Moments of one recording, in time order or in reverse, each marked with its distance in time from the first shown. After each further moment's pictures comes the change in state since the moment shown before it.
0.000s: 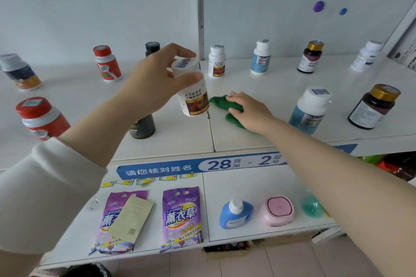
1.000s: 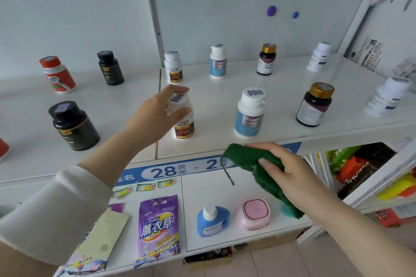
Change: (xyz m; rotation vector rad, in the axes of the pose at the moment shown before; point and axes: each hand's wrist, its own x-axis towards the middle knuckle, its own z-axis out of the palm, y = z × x) left_hand 0.001 0.025 0.106 0.069 -0.145 -0.032; right_hand -0.176 0.081 -0.041 0.577 0.155 -0.001
